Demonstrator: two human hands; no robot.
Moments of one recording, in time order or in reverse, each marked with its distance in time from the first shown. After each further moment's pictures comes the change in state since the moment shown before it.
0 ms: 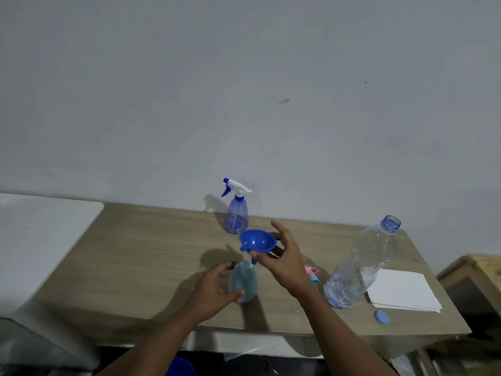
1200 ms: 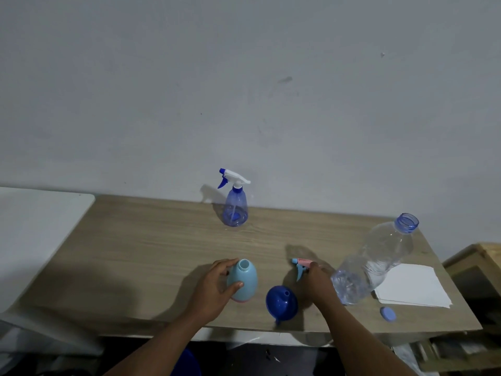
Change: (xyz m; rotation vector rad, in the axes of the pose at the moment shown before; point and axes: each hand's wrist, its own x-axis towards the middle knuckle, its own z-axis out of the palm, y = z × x) left_hand 0.014 -0.015 0.018 -0.112 0.043 0.024; right_hand 0.017 0.111 -0.070 -0.992 -0.054 0.484
